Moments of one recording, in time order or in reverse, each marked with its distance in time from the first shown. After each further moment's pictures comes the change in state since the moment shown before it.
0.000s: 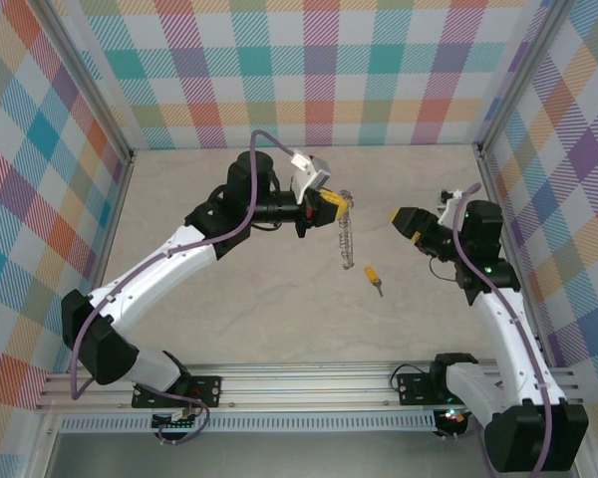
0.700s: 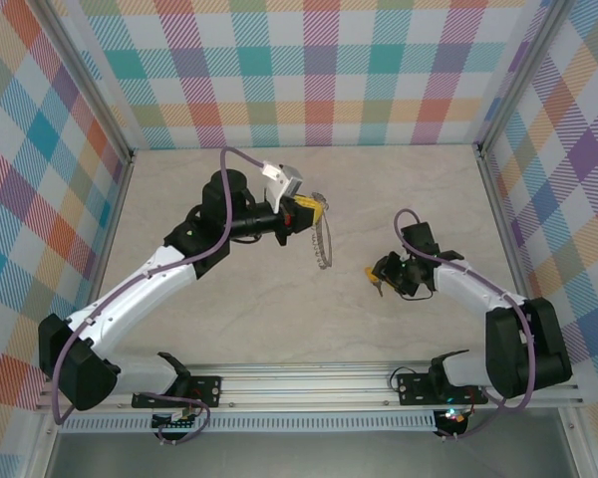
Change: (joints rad) left arm 0.054 -0.160 -0.216 0.103 -0.087 -0.070; right arm 0.245 0.392 -0.122 -0.116 0.411 0.096
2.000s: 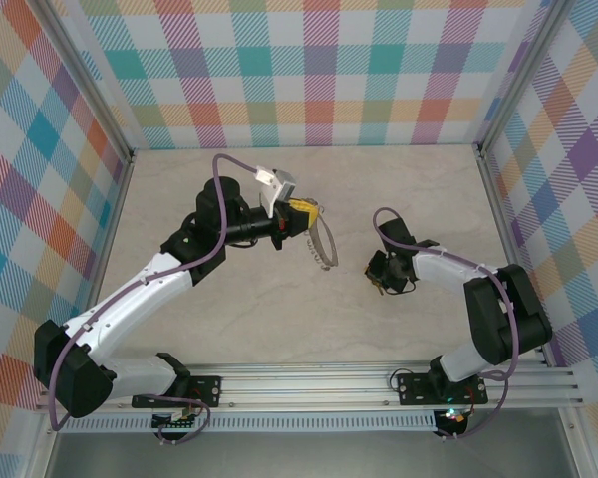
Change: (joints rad) left arm 0.016 -0.040 -0.076 0.074 0.015 -0.023; right arm 0.116 0.187 0.101 -0.002 0.123 0.089
